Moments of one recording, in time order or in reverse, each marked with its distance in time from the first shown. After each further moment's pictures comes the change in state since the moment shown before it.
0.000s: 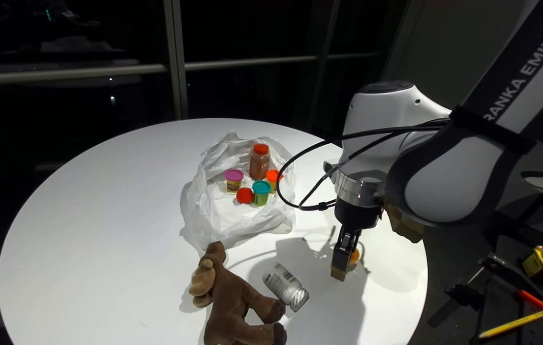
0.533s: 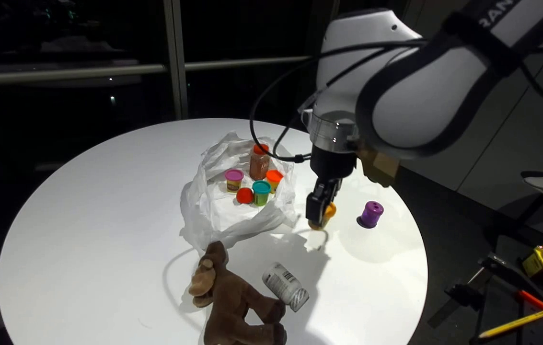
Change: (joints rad) arm 0.041 -0.114 -0.012 0.142 0.000 -0.205 0.030
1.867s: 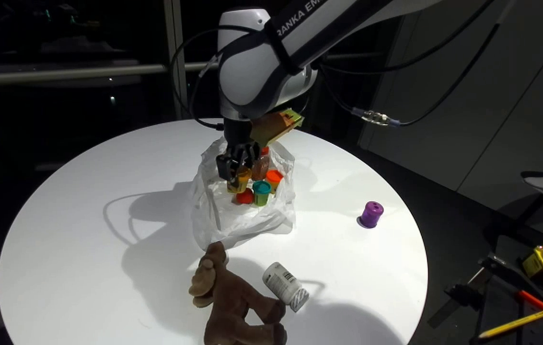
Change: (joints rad) arm -0.033 0.510 0.055 0.885 0.054 -0.323 -0.040
